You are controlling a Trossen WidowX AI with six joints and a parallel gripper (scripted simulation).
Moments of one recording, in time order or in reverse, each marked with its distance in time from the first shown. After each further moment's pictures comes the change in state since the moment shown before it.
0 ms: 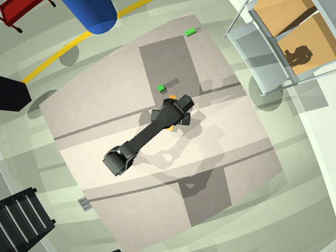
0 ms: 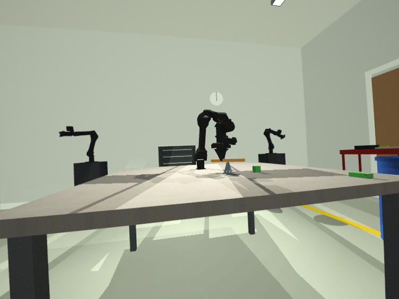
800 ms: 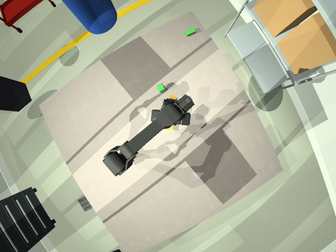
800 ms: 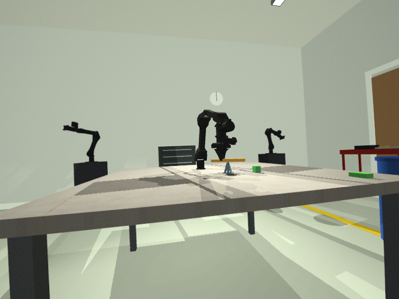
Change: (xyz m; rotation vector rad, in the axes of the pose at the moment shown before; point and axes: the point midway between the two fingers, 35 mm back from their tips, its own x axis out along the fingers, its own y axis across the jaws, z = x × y) arm 0.000 0.000 0.000 0.000 0.000 0.000
